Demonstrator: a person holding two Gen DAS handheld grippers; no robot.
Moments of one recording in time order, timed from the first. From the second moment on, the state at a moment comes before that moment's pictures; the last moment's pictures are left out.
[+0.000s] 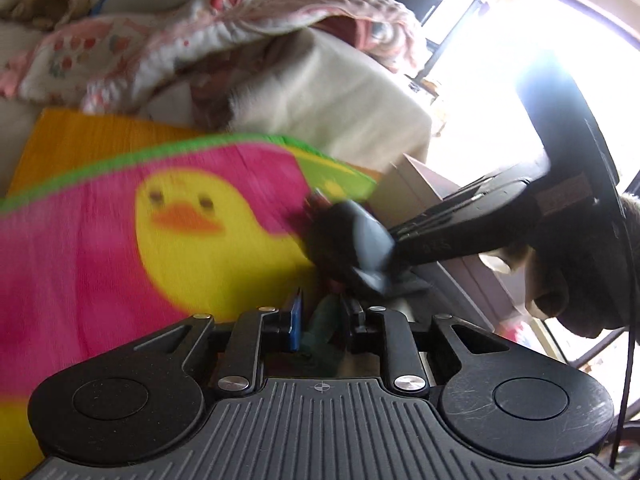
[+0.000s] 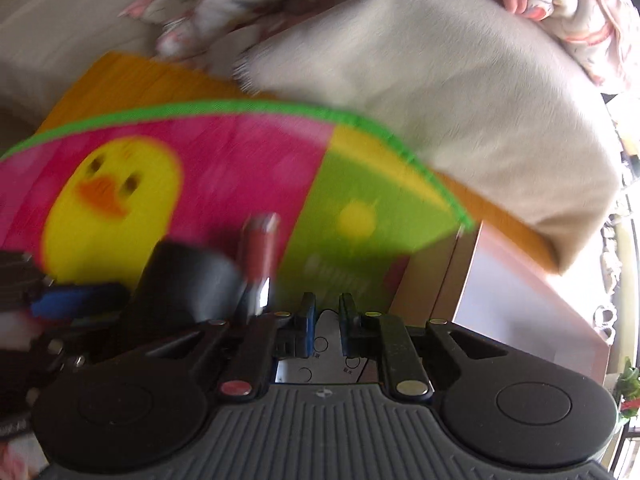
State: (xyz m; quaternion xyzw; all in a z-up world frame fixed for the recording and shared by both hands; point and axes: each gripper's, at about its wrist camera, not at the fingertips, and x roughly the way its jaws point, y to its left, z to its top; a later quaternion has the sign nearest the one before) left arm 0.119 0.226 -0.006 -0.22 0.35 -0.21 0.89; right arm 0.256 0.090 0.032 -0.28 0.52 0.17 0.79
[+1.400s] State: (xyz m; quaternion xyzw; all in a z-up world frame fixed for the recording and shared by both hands) left arm 0.141 0.127 0.017 -0.03 0.34 0.00 0.94; right arm 0.039 -0.157 0.015 -0.07 0.33 0.28 0.90
